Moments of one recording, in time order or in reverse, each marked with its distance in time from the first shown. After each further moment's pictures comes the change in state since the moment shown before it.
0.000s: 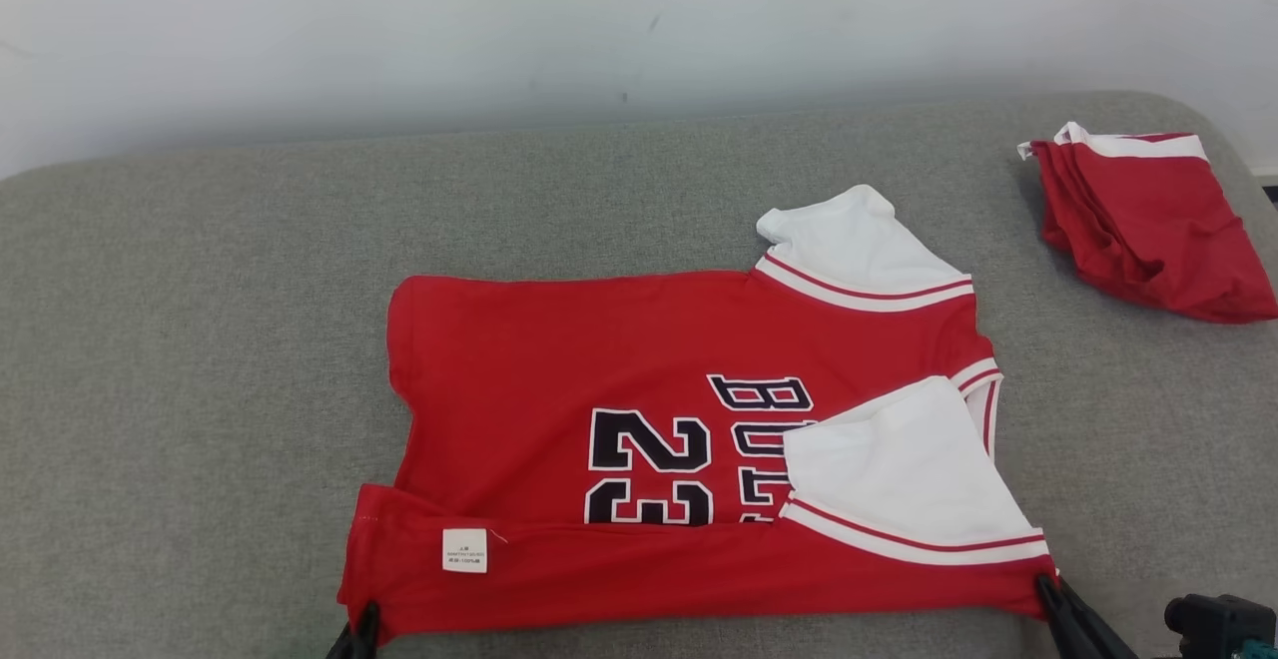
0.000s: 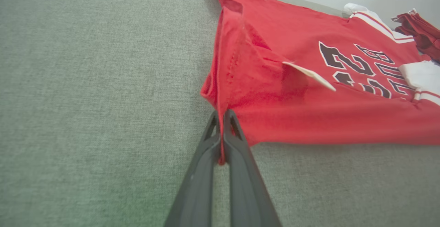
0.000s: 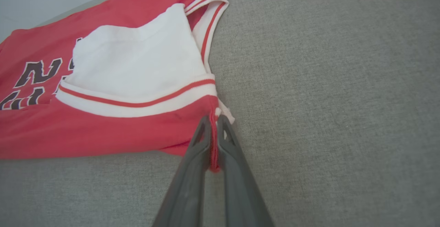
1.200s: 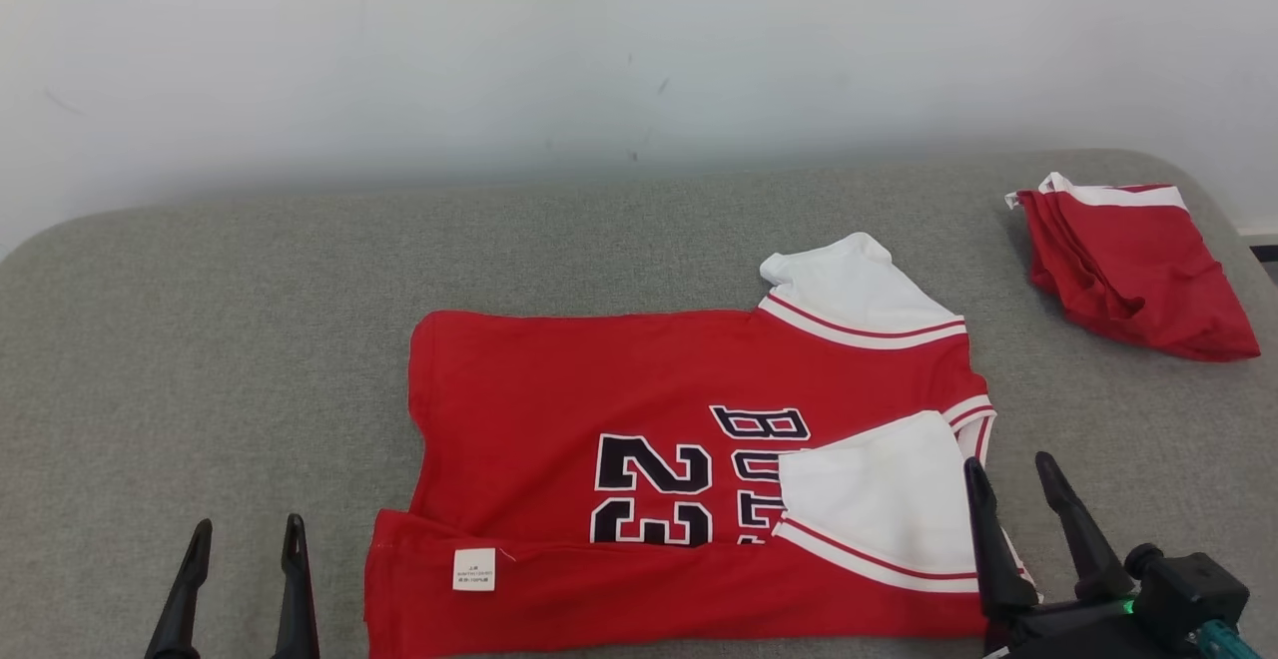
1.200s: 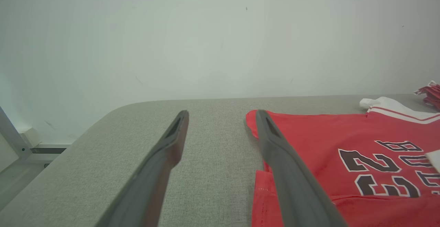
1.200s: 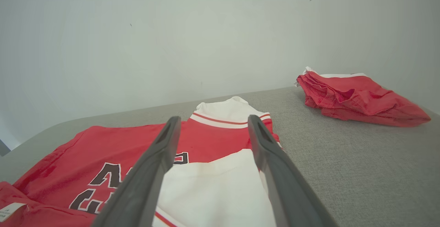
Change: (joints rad) left arm 0.094 -0.082 0.284 -0.327 0.343 0.045 -0.037; right arm -0.058 0.189 -0.071 -0.181 -0.264 0.000 -0.181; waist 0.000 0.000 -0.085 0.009
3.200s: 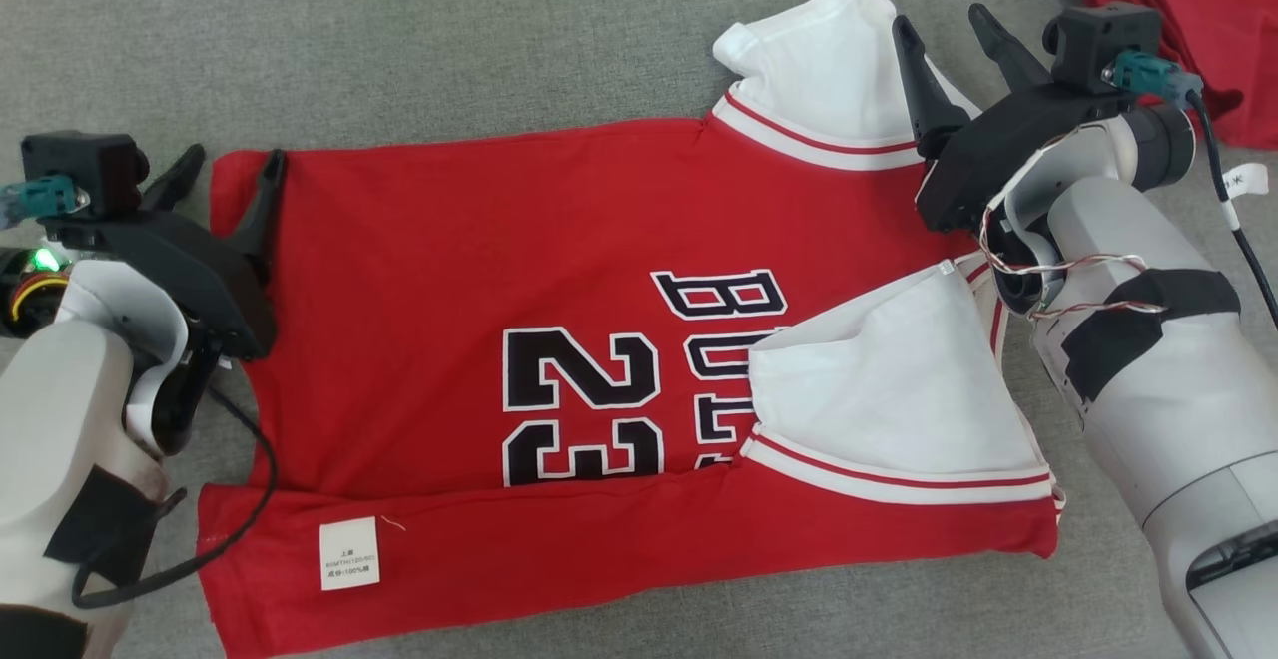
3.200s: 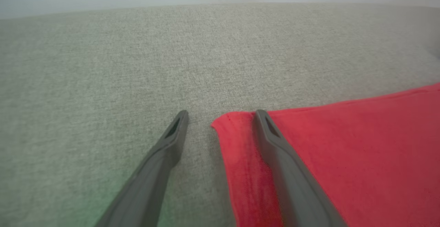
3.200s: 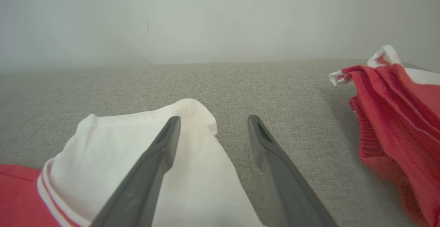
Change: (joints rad) left arm -0.940 0.236 -0.396 0.648 -0.450 -0.119 0.379; right arm -1.142 -0.065 0.446 0.911 0.191 0.000 0.089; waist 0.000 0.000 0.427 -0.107
